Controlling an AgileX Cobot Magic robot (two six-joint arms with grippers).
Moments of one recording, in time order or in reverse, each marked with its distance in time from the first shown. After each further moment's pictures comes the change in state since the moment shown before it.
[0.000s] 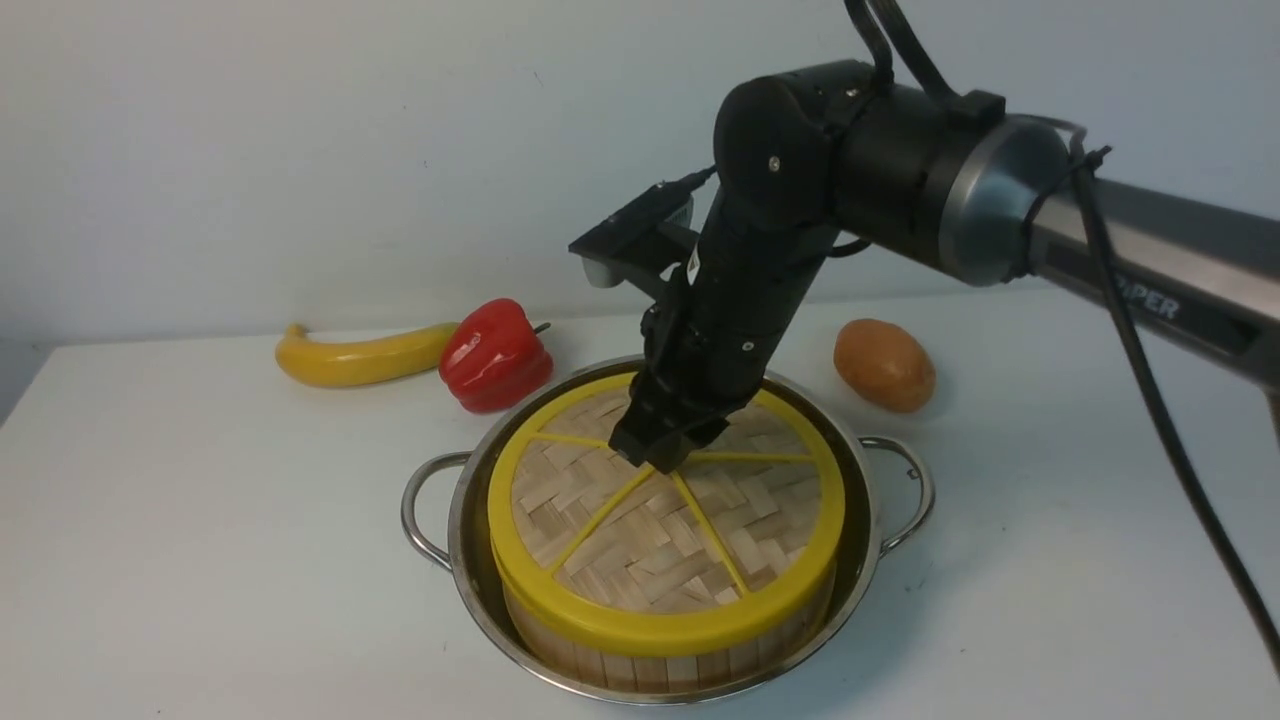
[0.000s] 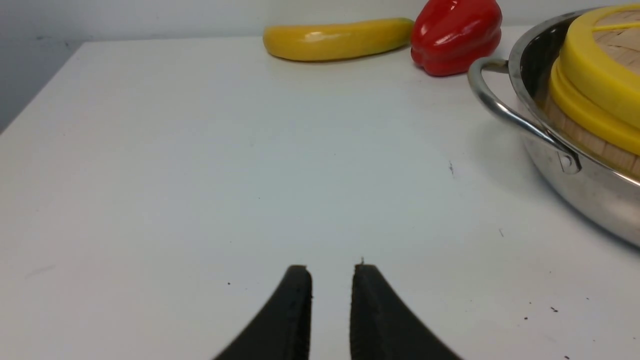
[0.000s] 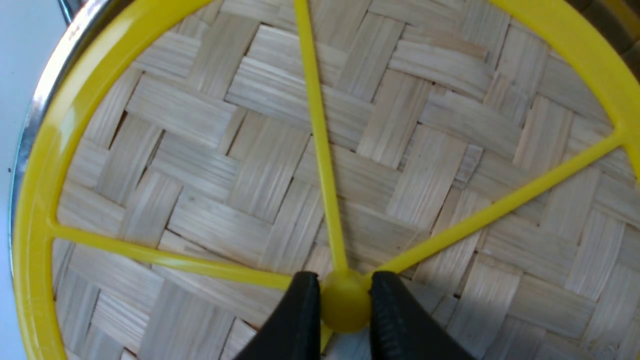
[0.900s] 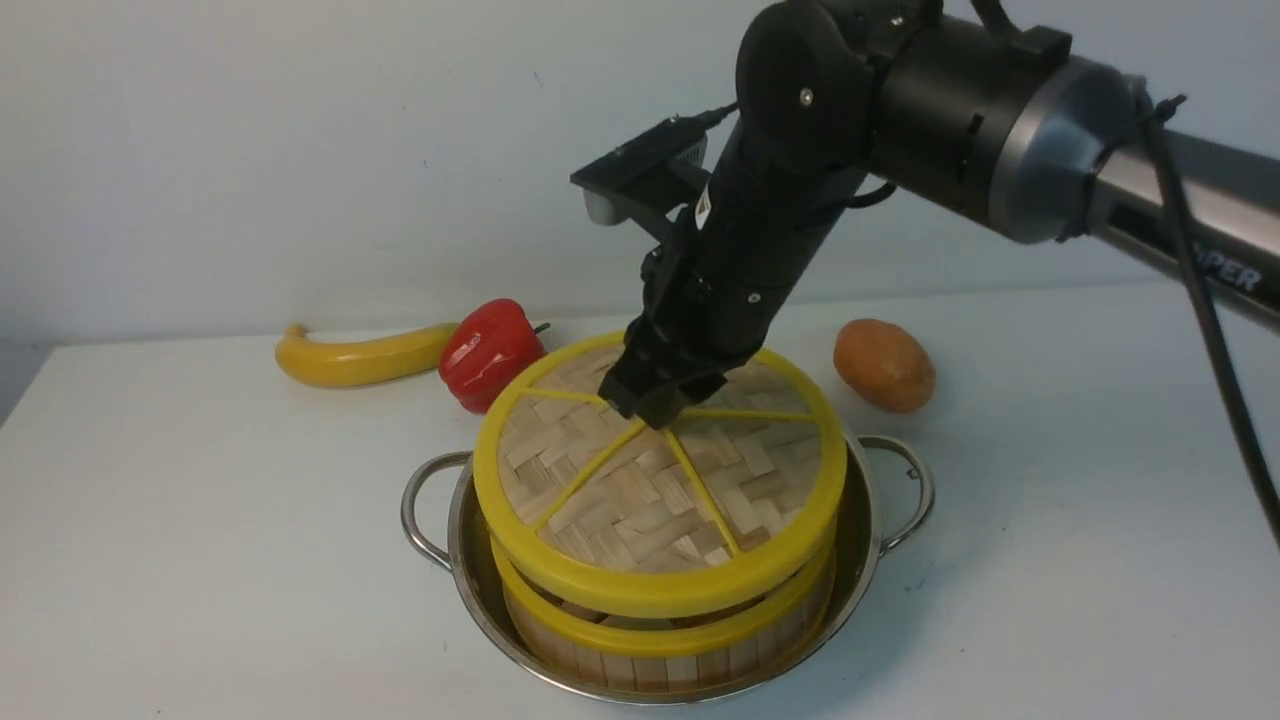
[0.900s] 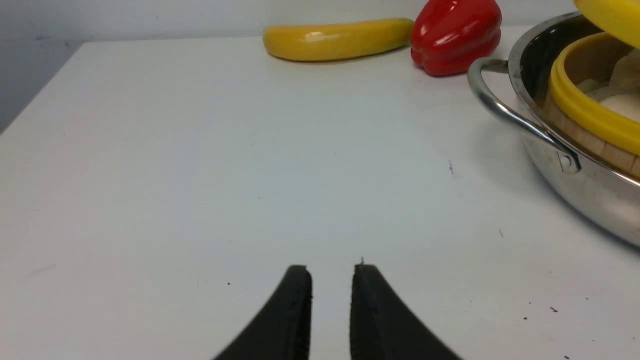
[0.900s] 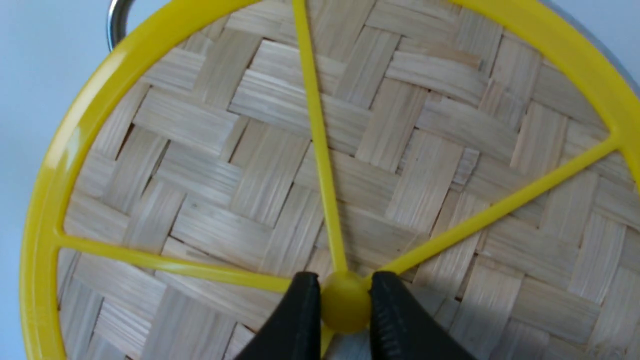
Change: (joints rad) right arm 0.000 -0.061 -0.016 0.004 0.009 0.055; left arm 0.000 0.000 0.000 0.000 0.000 0.000
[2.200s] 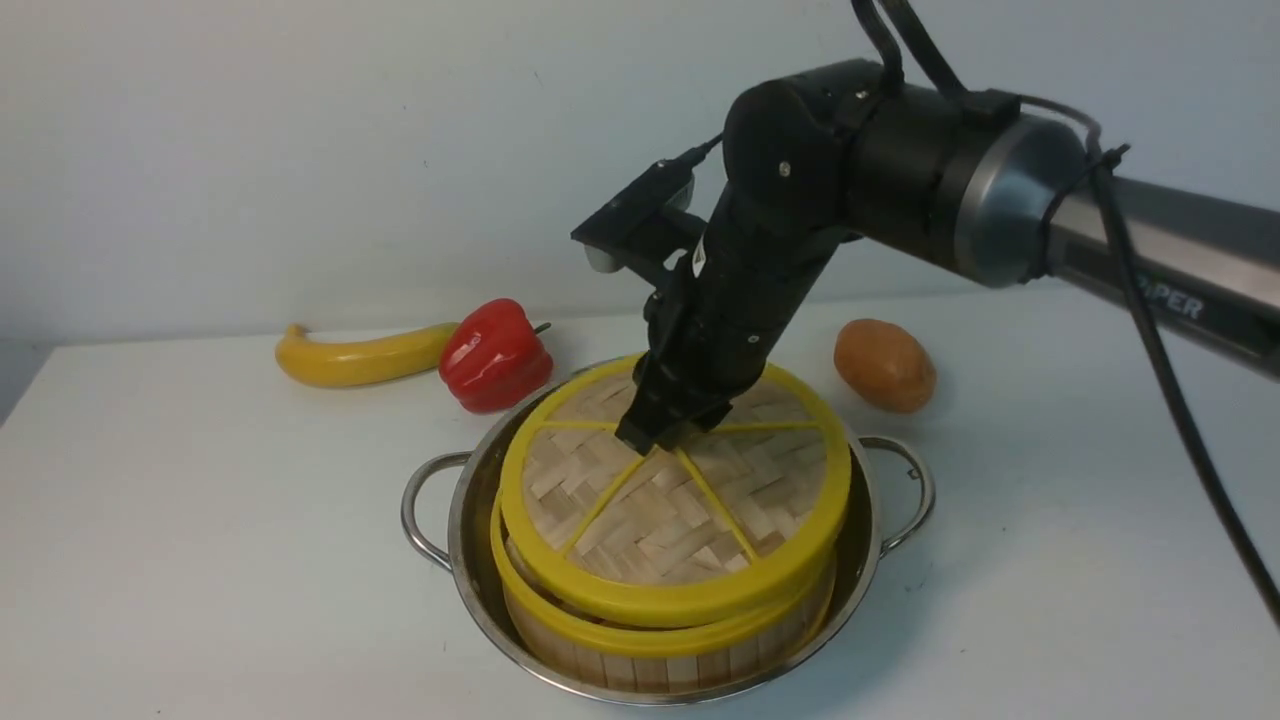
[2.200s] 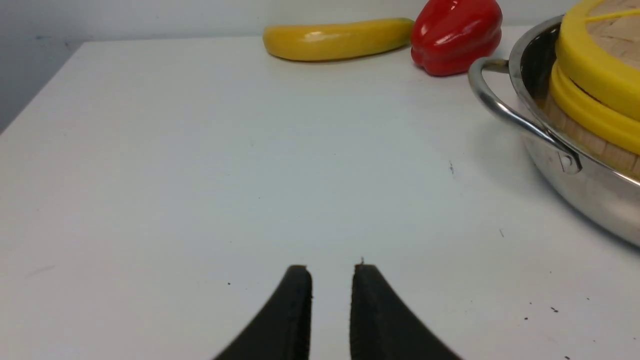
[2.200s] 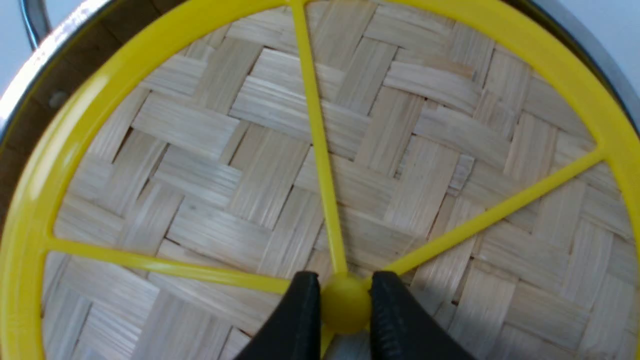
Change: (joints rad) right arm 0.000 0.035 0.052 -0.052 -0.071 -0.082; left arm 0.000 0.000 0.000 0.000 0.000 0.000
